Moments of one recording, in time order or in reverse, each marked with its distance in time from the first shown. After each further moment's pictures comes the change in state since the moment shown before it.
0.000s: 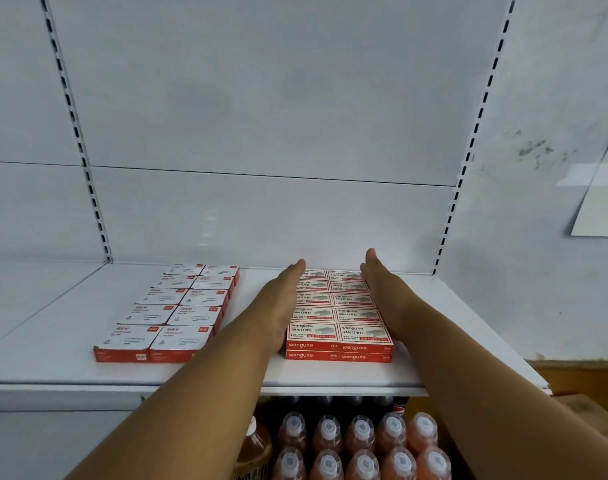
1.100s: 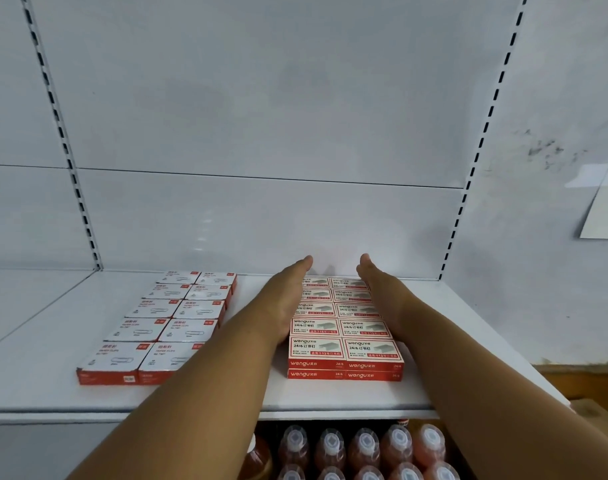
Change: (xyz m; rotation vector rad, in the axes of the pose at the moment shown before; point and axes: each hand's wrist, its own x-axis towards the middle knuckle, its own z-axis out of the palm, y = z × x) left_hand 0.046 0.014 0.002 0.017 -0.043 -0.024; right_hand 0.032 -0.001 -0.003 -0.111 -0.073 -0.033
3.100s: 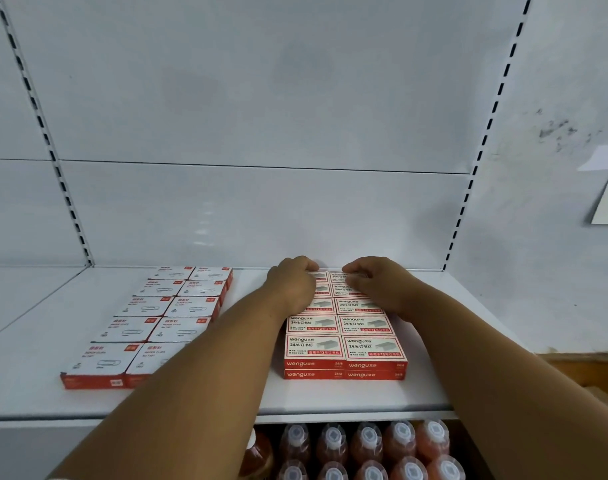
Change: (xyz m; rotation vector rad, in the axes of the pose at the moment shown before) left_hand 0.045 0.000 0.000 1.093 0.196 0.358; right_hand 0.044 0.009 -0.015 -0.491 0.047 -0.359
